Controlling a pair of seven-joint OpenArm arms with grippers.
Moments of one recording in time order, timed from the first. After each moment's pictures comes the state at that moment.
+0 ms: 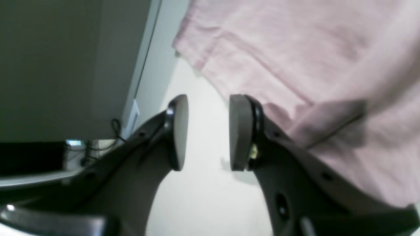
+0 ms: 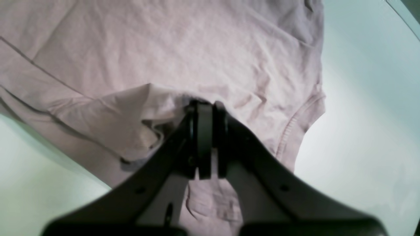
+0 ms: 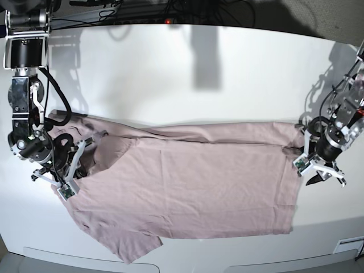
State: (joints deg) left arm -16.5 -38.2 33.1 68.3 11.0 -5.1 2.0; right arm 11.6 28.1 2.3 83.4 10.2 33.3 -41.8
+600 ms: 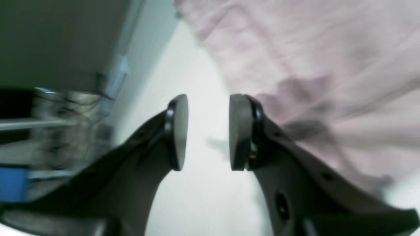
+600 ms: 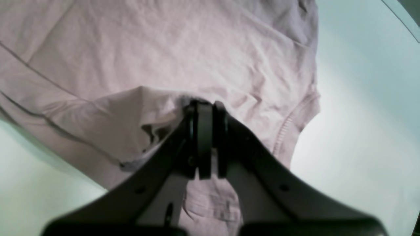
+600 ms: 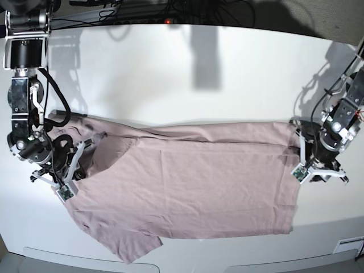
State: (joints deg) left arm -13.9 -39.8 33.1 84.1 -2.0 -3.5 27.2; right arm 11.8 28.1 2.3 83.4 9.9 32.7 -41.3
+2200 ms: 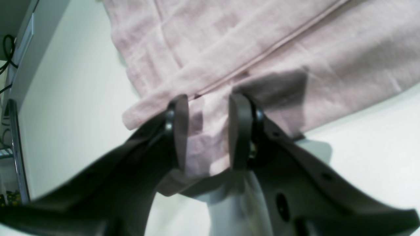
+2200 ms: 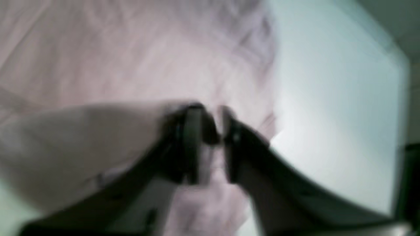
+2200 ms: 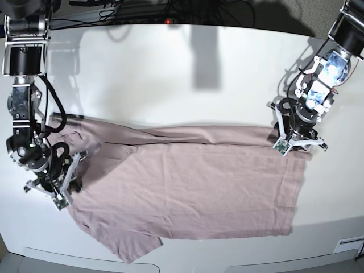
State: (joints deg) left arm -8.6 -29.8 32.9 70.8 -0.6 -2.5 20.7; right arm 14.9 28.1 2.3 80.0 -0.3 30.2 -29.6
